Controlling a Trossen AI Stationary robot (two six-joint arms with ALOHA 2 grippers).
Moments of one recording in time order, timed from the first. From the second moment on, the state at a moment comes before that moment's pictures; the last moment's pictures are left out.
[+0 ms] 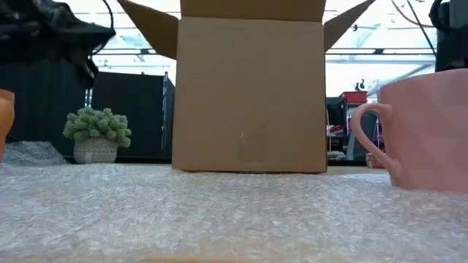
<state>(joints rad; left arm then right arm) -0.08 0.08 0.02 0.26 -0.06 -0.48 0.80 1.49 0.64 -0.37 0.37 0.87</state>
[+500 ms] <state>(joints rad) -0.26 1.00 0.56 0.28 -0.16 -0.23 0.80 1.49 0.64 -0.40 0.38 0.87</state>
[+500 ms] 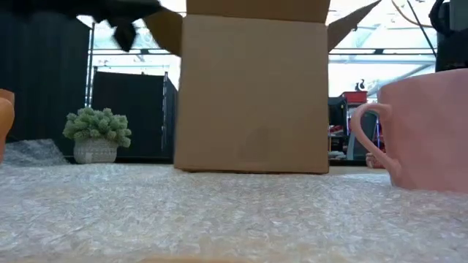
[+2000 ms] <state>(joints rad) -0.37 1.84 0.92 0.66 -0.50 -0.59 0.78 1.49 0.64 -0.41 0.47 0.77</state>
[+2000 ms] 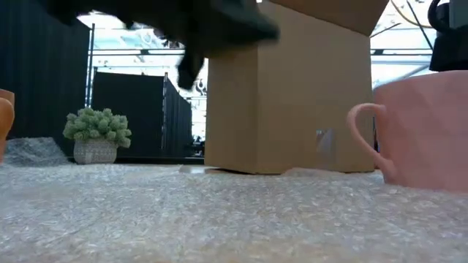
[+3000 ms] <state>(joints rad) -0.36 1.83 0.94 0.61 -0.37 -0.47 0.80 1.49 0.64 -0.39 0.38 0.83</state>
